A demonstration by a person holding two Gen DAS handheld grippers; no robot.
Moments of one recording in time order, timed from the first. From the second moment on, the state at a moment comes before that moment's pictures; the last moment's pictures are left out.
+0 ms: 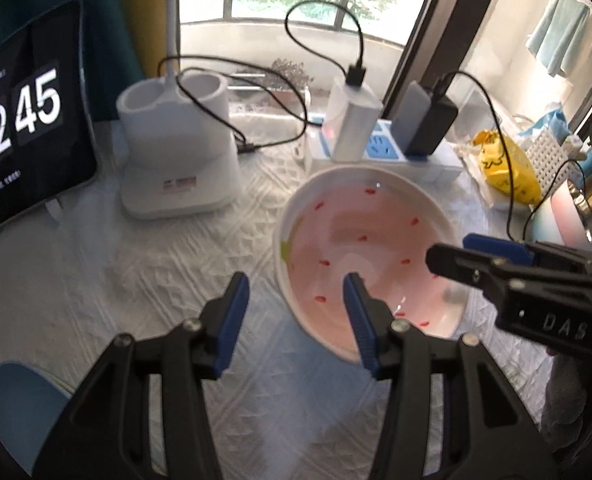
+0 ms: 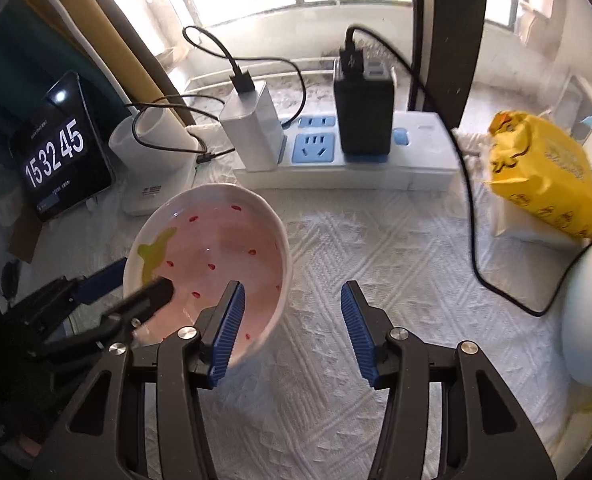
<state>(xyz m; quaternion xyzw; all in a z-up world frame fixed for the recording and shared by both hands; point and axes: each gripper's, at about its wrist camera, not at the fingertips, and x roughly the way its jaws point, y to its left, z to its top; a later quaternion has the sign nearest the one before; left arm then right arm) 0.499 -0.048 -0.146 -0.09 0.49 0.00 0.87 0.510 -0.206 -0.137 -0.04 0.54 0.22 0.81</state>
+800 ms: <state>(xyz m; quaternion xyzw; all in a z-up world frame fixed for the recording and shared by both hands) 0.511 -0.041 -0.169 -0.13 0.52 0.00 0.84 0.529 -0.187 -0.173 -0.06 0.56 0.25 0.79</state>
